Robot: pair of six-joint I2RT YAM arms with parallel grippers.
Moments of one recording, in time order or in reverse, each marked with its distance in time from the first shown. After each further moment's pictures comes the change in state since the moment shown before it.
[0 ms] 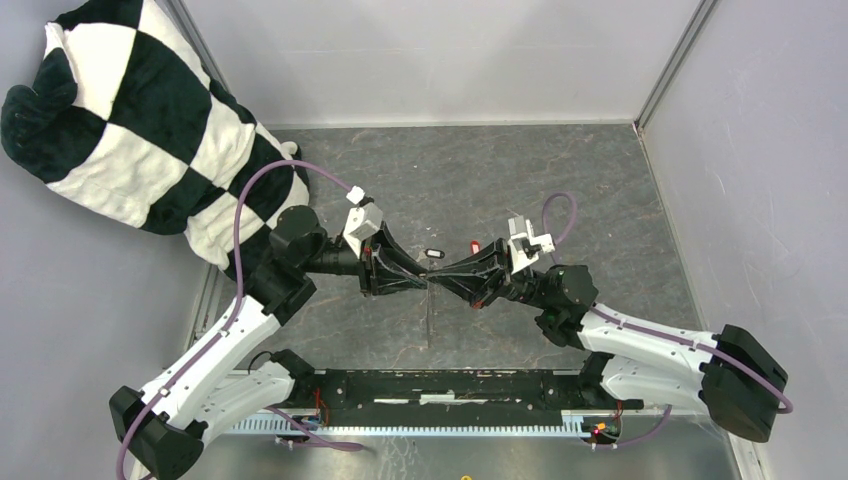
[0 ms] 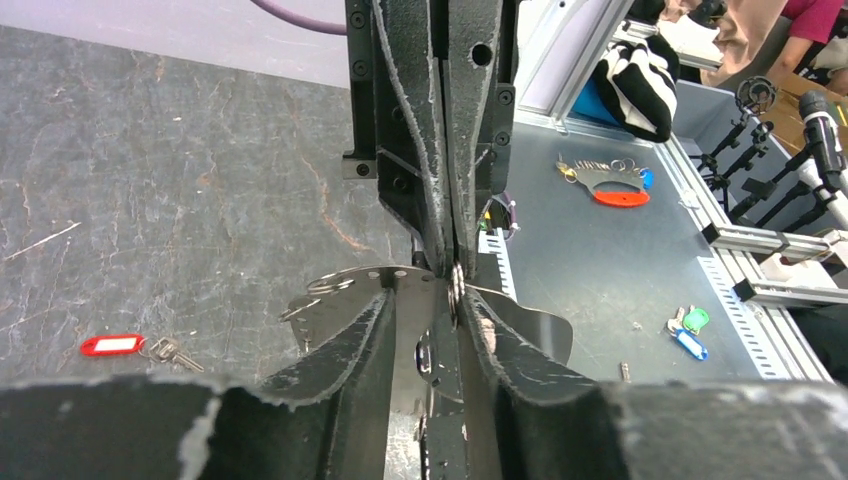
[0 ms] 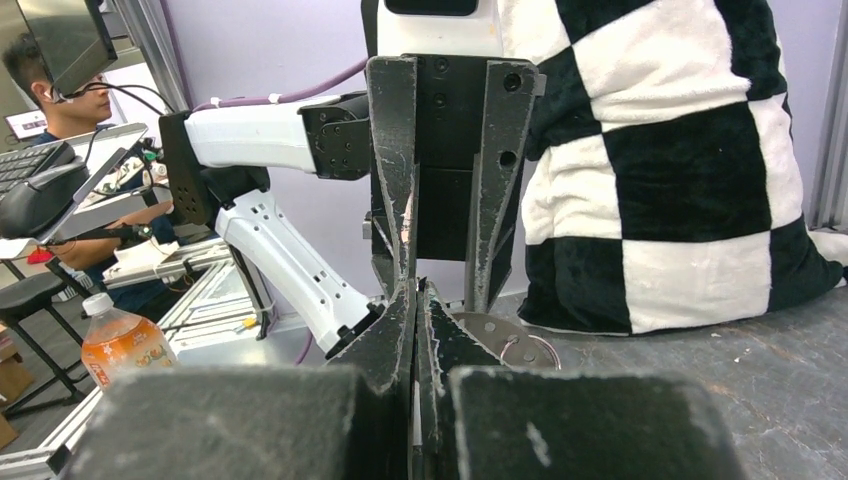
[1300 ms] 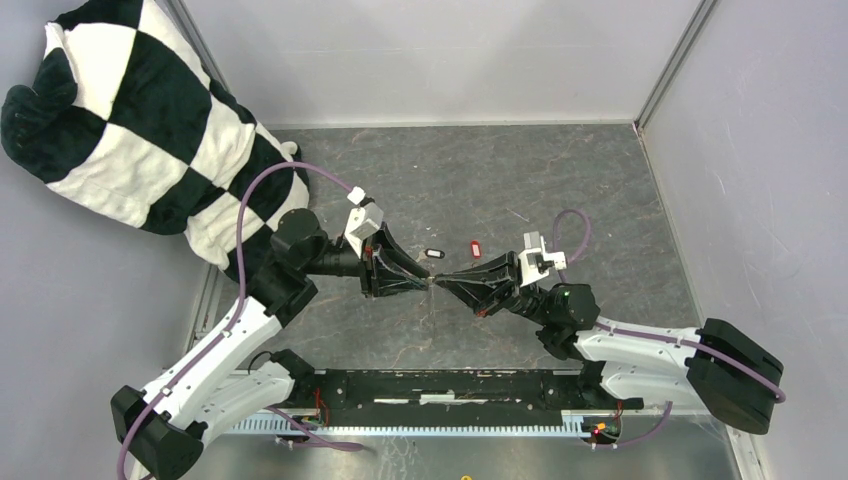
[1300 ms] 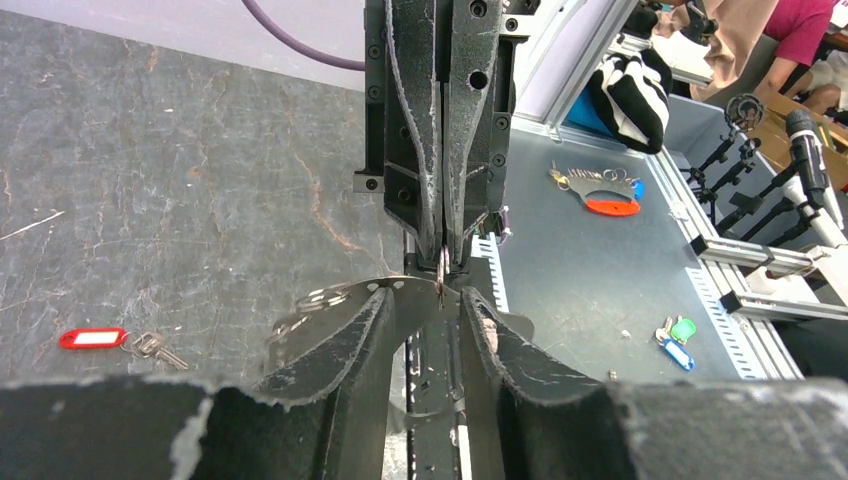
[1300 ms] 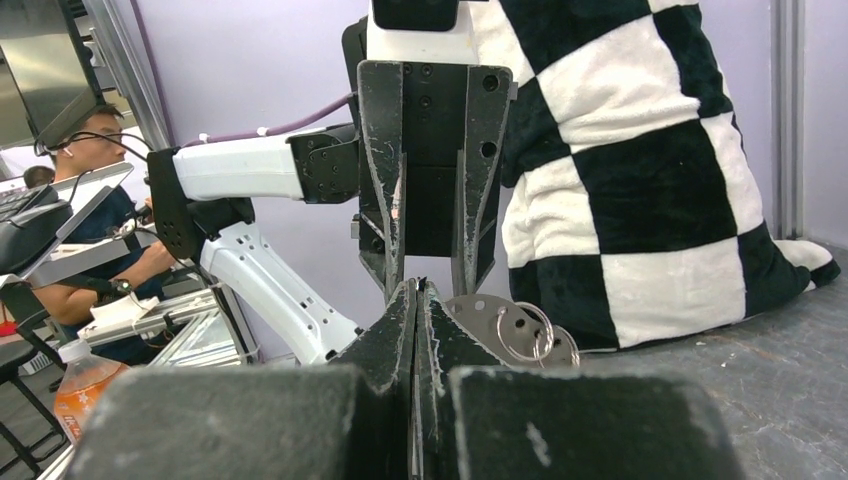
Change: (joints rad) left arm 0.000 -0.005 -0.030 0.045 -0.009 -0.060; right arm 0.050 0.034 -0.148 0.262 0.162 0.005
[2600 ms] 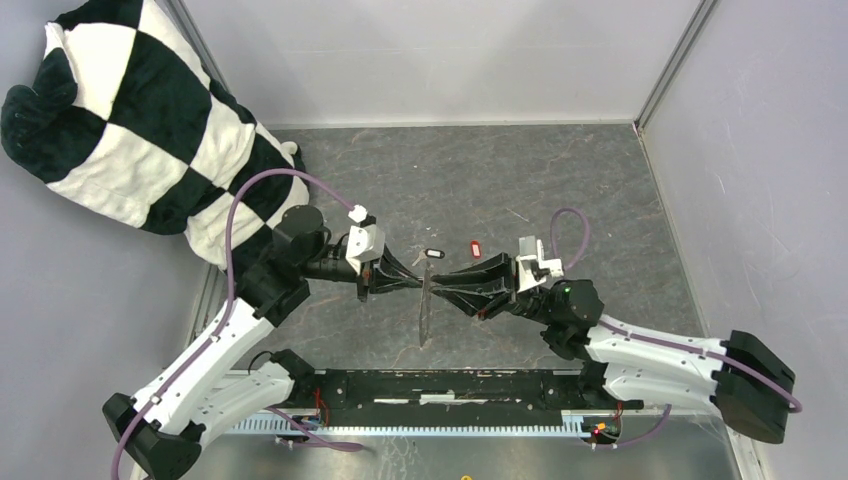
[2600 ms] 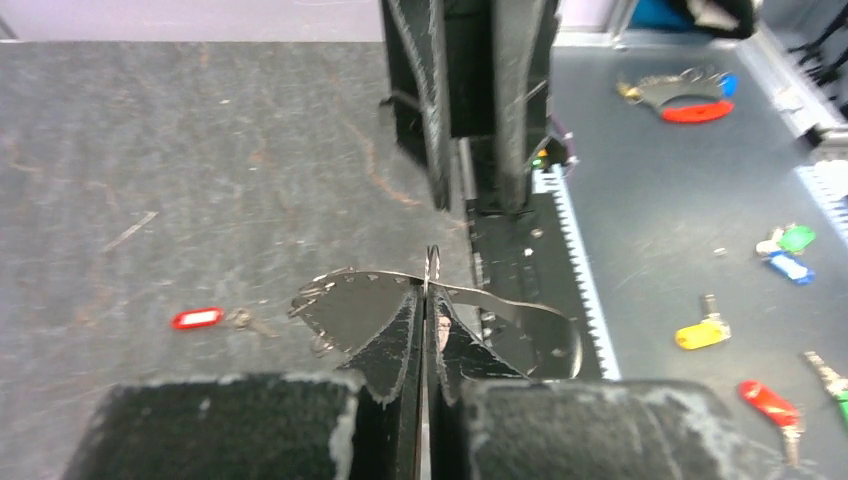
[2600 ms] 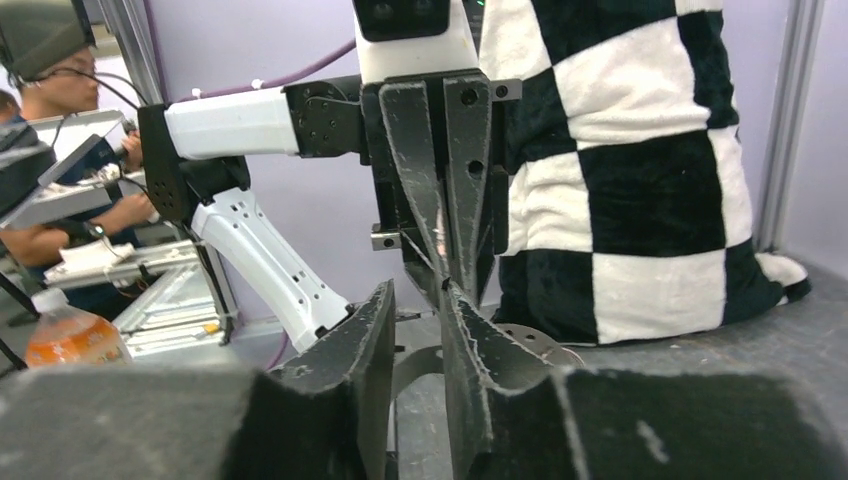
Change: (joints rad) left arm -0.011 -0.026 0.067 -0.279 -0.013 0.371; right arm 0.037 -0.071 0.058 -0.192 -0.035 -0.114
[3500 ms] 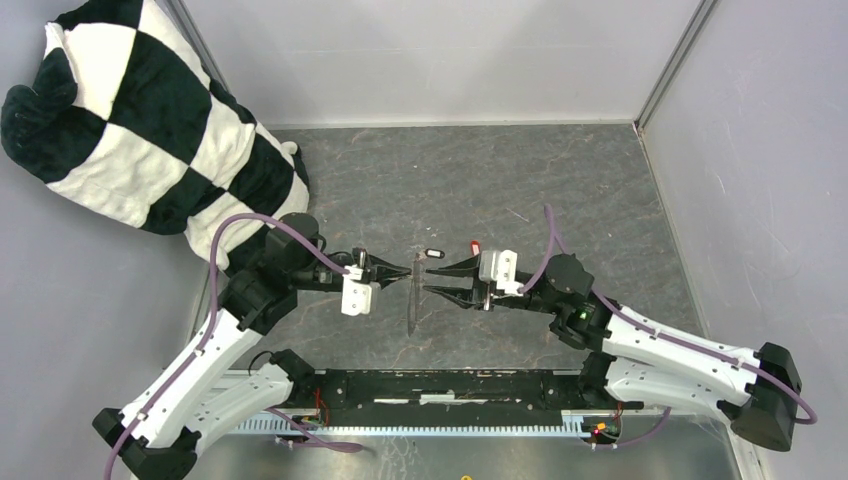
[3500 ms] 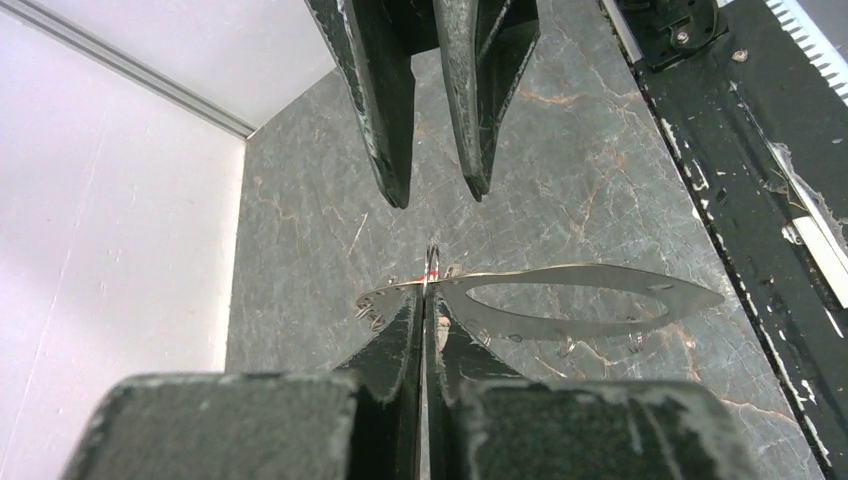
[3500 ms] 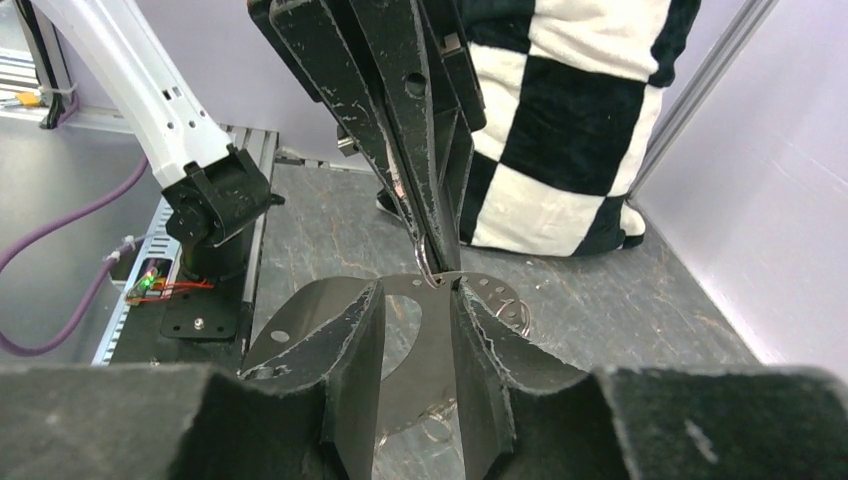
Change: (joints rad) left arm -0.018 -0.060 0.066 -0.294 -0.143 0.842; right arm 0.002 -0.111 0.251 -0.730 -0.067 -0.575
